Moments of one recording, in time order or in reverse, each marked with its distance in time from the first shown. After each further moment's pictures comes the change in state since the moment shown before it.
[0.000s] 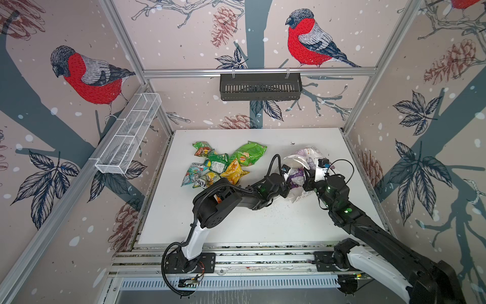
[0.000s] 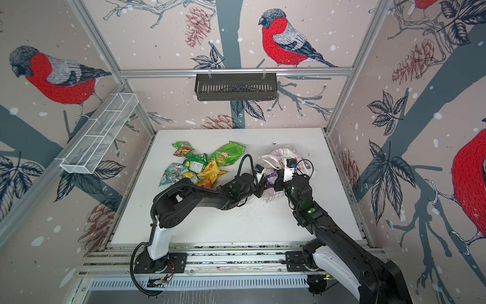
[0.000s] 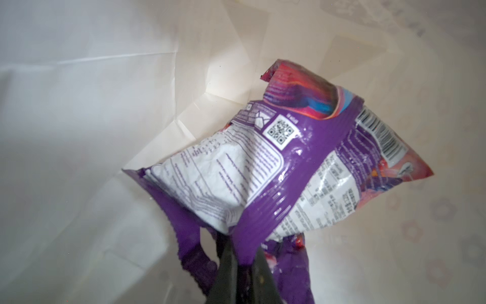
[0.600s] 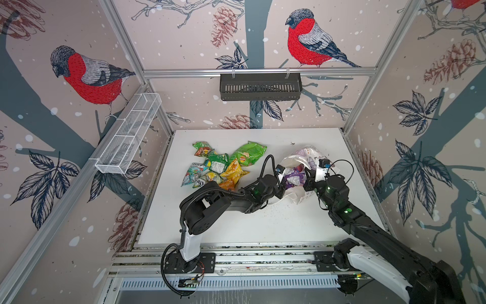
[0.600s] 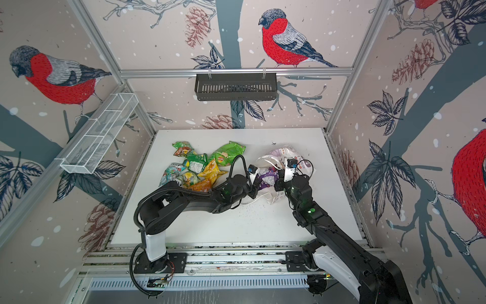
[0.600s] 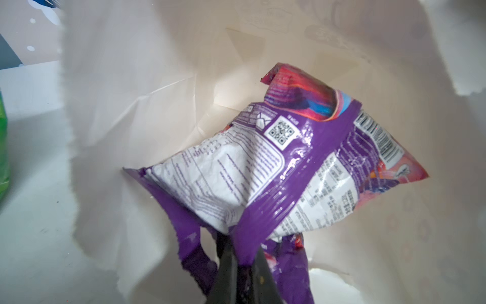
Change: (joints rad) left arm 0.000 -0.169 -0.151 0.010 -0.050 0.024; right arm -0.002 0.003 -0.003 0.000 0.031 0.010
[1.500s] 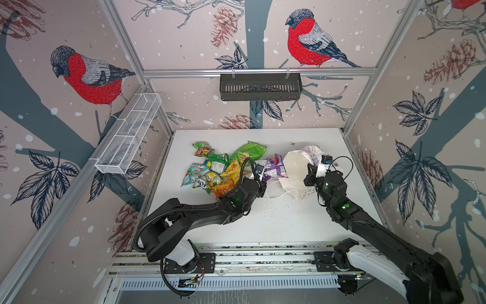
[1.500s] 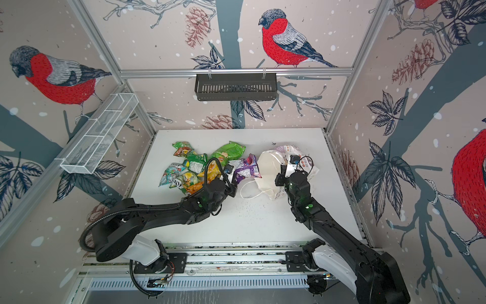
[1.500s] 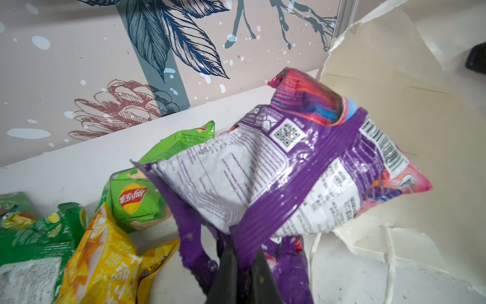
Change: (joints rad) left arm 0.018 -0.420 -0.276 -0.072 -0.369 0.097; right arm -0.008 0.077 0.045 0.031 0.107 0.042
